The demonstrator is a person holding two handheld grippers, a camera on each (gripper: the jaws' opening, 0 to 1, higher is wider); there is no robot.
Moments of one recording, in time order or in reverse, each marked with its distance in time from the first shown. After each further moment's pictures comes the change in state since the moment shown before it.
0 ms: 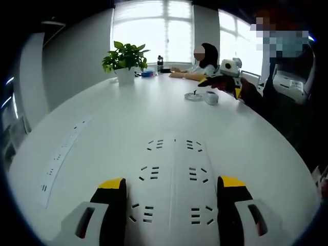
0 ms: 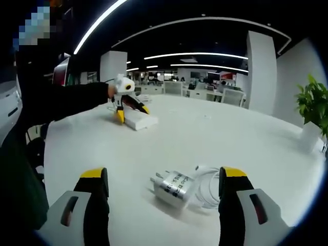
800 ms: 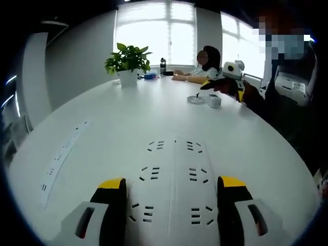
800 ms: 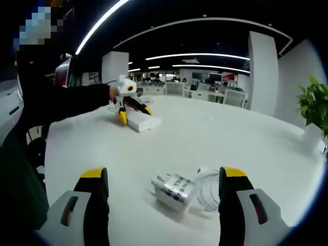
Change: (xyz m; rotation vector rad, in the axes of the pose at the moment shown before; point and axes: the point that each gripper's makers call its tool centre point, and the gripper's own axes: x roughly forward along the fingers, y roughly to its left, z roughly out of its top) left arm 0.002 0.003 0.003 -0.016 -0.026 0.016; right arm 0.004 0.001 0.004 -0.005 -0.007 0.017
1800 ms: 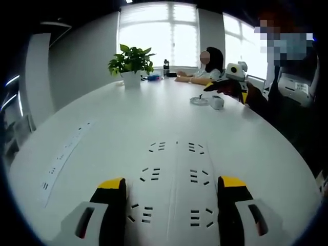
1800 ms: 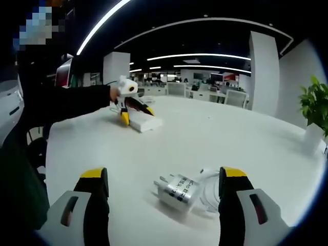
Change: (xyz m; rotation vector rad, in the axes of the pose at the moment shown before) left arm 0.002 0.000 0.001 -0.007 -0.018 0.032; right arm 0.001 0.005 0.000 -0.001 -0.004 0.011
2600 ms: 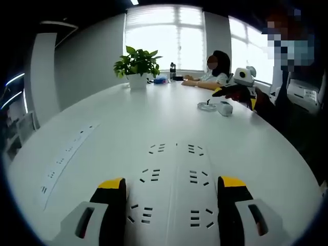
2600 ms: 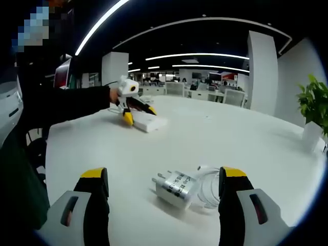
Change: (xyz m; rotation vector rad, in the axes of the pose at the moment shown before) left arm 0.018 0.006 0.015 -0.030 -0.036 0.045; right arm -0.006 -0.003 -0.003 0.007 0.003 -0.012
